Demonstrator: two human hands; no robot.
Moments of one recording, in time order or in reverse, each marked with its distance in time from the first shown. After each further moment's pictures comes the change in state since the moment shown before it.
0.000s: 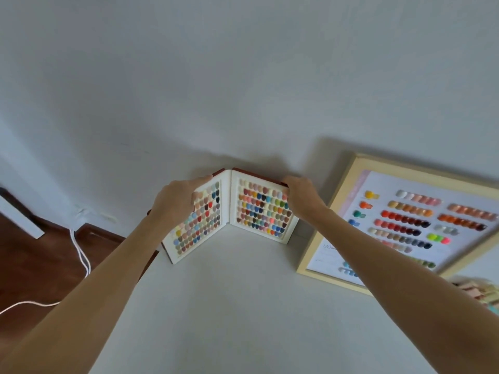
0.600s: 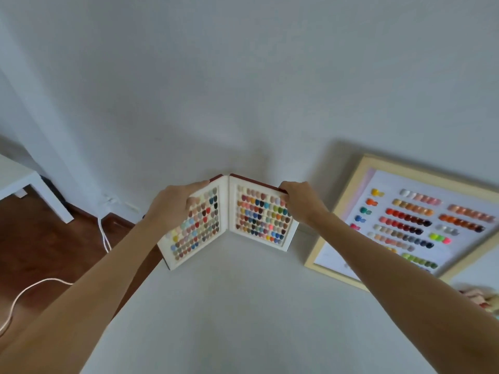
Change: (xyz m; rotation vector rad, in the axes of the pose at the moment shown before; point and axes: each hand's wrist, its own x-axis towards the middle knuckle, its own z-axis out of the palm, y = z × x) left_hand -0.081 -0.027 -0.032 -0.072 0.026 -0.090; right_hand -0.049 -0.047 -0.016 -0.026 -0.116 -0.122
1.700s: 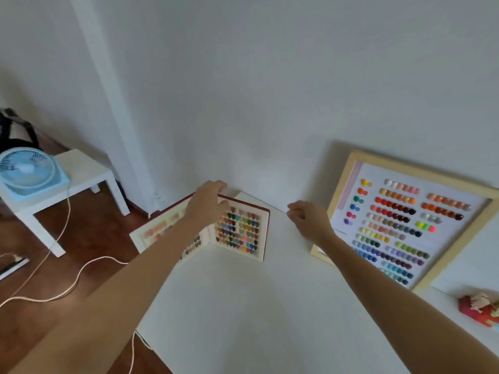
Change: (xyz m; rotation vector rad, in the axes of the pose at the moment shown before) left_hand -0.127 0.093 -0.020 -0.150 0.169 -0.126; right_hand -0.141 0.005 0.003 0.417 0.147 -0.059
